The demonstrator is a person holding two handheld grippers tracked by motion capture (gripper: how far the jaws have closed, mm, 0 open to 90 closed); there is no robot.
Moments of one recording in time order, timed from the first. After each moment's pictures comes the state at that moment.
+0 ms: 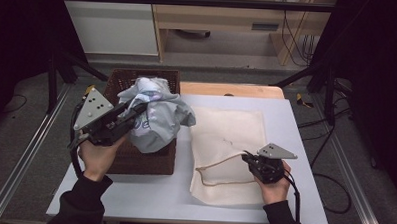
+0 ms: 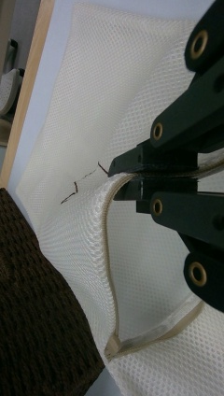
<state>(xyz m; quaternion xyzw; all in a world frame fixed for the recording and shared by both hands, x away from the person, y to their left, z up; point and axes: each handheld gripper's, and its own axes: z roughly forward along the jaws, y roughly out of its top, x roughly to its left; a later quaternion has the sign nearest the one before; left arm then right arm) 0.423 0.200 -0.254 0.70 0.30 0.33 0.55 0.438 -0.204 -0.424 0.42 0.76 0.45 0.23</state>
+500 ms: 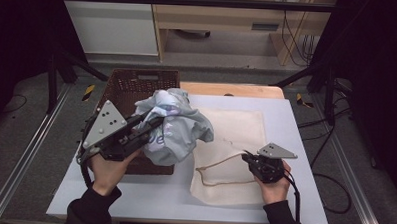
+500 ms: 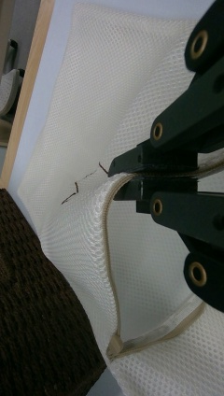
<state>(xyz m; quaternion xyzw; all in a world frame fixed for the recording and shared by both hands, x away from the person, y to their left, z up) 0.397 0.170 -0.257 0.71 0.26 0.30 0.58 0.439 -0.205 -0.424 0.41 0.76 0.45 0.23</state>
